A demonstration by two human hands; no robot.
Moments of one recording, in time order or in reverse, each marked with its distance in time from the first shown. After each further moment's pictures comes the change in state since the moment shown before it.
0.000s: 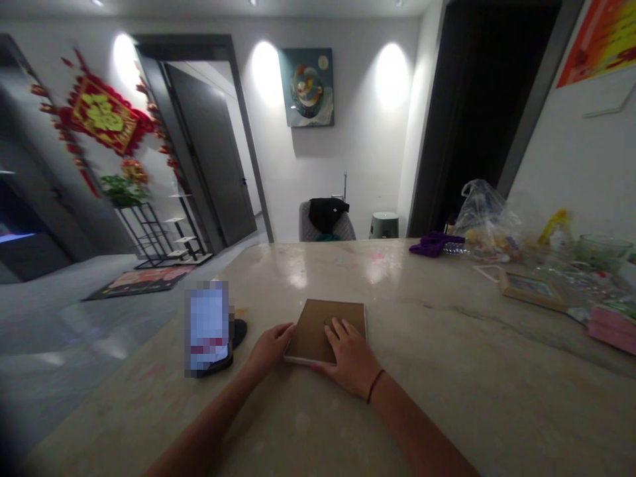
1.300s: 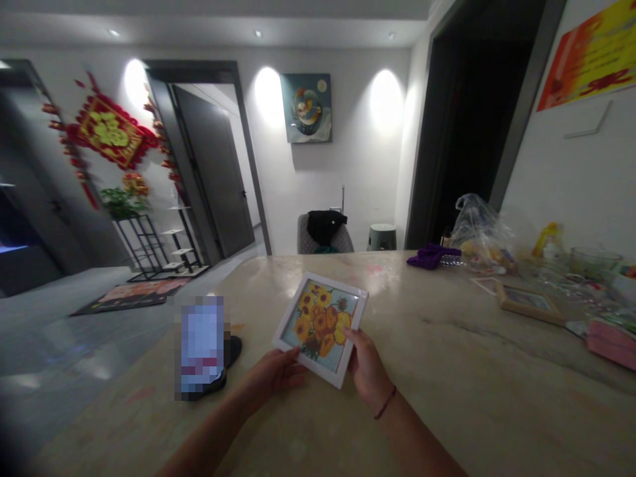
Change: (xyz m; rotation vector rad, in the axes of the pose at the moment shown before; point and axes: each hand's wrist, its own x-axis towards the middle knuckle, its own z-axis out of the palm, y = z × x) left_hand -0.007 0.003 0.007 -0.870 -0.328 -0.313; right_hand 0.015 0.001 -0.011 1.766 0.322 0.361
